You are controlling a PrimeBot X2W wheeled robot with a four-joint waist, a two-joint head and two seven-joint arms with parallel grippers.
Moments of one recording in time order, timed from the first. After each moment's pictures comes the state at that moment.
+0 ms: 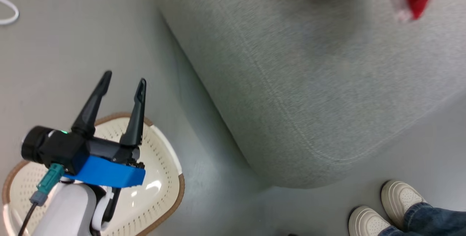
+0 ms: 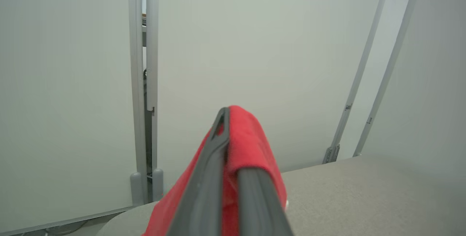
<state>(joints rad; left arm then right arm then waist) -0.25 0.36 -0.31 0.02 -0.35 -0.04 -0.22 -1.05 -0.26 -0.12 0.33 0.33 0.13 0.07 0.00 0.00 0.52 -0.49</state>
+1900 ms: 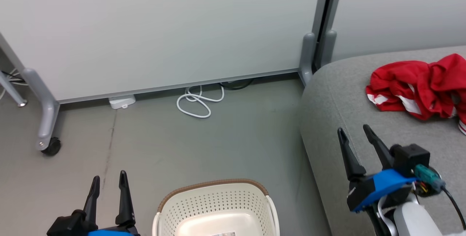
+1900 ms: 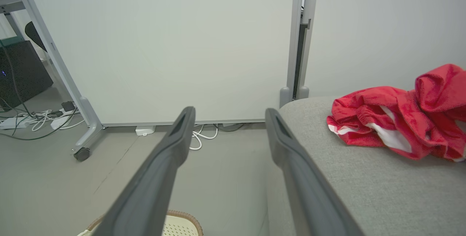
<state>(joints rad) 0.06 0.08 -0.02 0.23 -0.32 -0.07 -0.26 -0.25 -0.10 0.06 0.39 0.19 0.13 -0.15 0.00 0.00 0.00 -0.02</state>
